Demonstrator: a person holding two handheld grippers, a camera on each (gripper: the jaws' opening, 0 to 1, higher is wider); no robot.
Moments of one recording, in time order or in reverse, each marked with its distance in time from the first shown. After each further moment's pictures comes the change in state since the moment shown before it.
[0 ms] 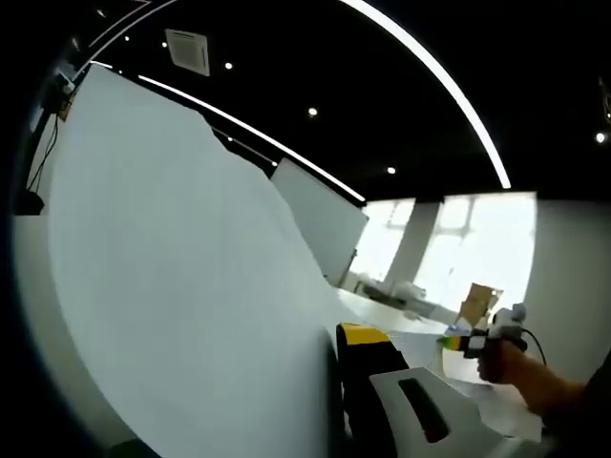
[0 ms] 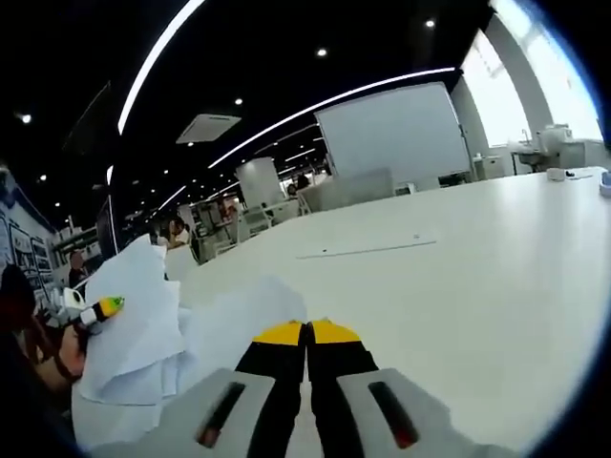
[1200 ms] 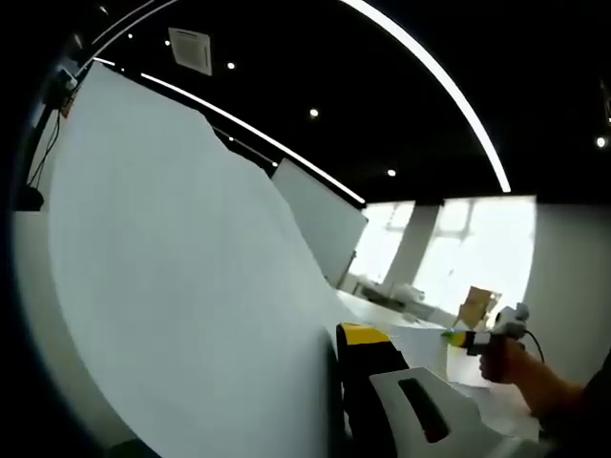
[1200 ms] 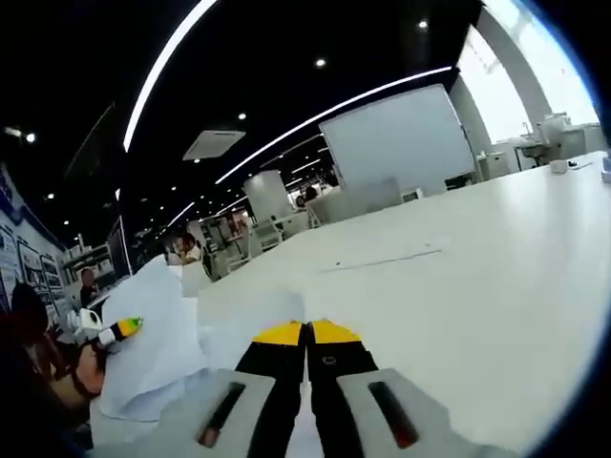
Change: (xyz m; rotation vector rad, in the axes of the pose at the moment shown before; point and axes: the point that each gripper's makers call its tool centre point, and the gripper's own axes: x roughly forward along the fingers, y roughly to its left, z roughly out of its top) left arm 0.000 -0.001 0.000 -0.015 -0.007 -0.003; right arm -0.001 -0.003 0.019 0.050 -0.055 0.054
